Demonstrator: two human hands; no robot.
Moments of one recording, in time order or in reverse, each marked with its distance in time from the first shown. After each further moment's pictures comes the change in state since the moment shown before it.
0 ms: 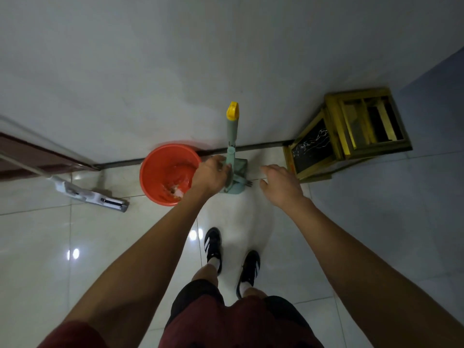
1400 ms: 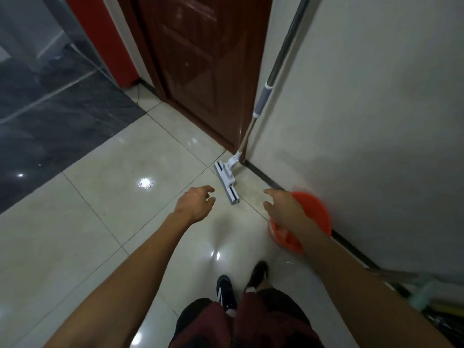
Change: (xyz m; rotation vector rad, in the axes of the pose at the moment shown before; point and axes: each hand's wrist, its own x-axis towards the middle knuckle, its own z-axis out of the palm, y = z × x) left_hand -0.300 -0.393 -0.259 -0.061 0.486 -0.546; right_hand -0.038 -0.488 0.114 -0.237 -0.251 -0.704
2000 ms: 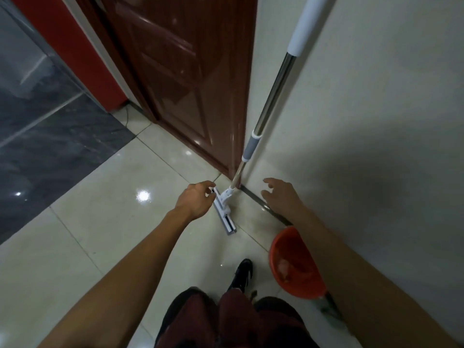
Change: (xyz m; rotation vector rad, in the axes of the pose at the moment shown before) left_hand 0.203 0.074 -0.080 -0.049 0.034 0.022; right_hand 0.185 -0.002 -0.134 0.270 0.046 0.079
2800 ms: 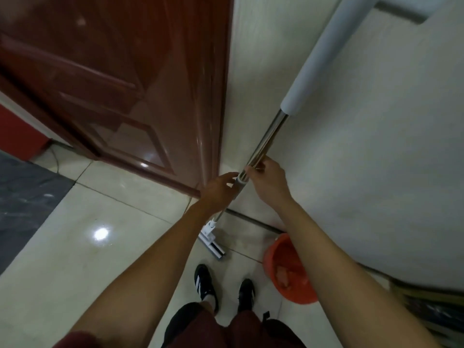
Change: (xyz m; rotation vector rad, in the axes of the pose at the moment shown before) left_hand 0.176 0.097 -0.048 -0.315 -0.317 0.287; right_hand 0.107 -0.105 -0.063 0.430 0.497 0.128
